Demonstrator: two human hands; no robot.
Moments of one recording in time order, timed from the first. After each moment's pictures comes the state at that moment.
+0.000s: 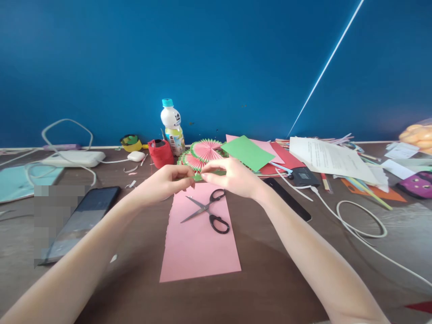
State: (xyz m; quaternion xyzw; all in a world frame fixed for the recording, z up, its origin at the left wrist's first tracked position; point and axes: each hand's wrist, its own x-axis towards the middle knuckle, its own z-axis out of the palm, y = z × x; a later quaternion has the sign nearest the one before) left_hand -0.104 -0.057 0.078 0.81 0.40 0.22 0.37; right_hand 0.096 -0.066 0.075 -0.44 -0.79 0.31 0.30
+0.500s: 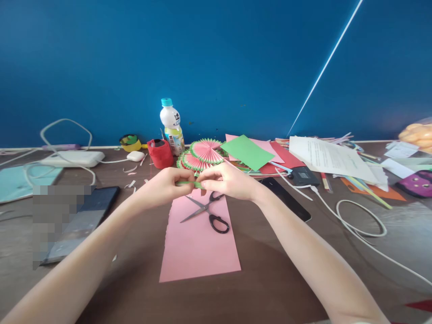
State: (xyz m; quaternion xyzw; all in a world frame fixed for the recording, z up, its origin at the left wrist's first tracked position) left_hand -0.102 -0.057 0.070 0.83 0.42 0.20 0.32; right_hand 0.092 -0.066 0.073 -0.38 -0.79 0.41 0.24
